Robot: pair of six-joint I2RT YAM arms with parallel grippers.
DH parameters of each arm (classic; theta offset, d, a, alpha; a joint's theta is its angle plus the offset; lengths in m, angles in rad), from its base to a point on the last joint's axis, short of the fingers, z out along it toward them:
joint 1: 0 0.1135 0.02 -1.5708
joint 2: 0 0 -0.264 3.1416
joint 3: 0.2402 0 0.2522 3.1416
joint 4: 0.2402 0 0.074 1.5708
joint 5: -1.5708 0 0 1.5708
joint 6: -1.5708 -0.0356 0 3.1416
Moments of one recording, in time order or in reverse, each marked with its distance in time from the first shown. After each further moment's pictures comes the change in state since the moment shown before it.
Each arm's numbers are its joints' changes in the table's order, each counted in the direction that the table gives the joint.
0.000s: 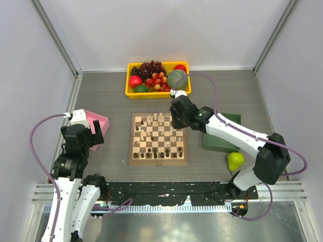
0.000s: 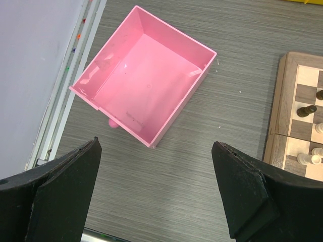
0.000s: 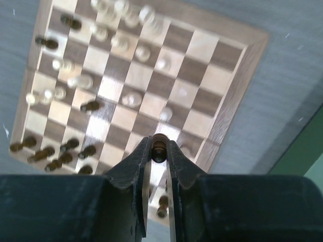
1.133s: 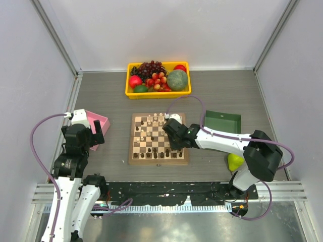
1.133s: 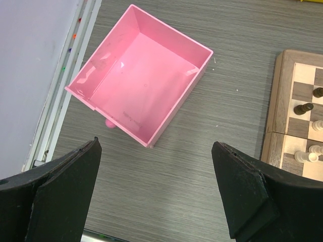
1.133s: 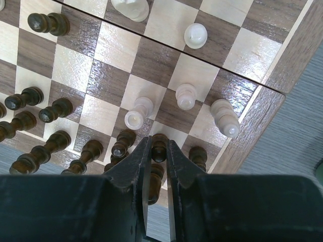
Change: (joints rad) left arm 0.000 0.004 0.000 0.000 -0.015 0.000; right arm 0.191 0.038 -0.251 -0.067 -0.019 -0.167
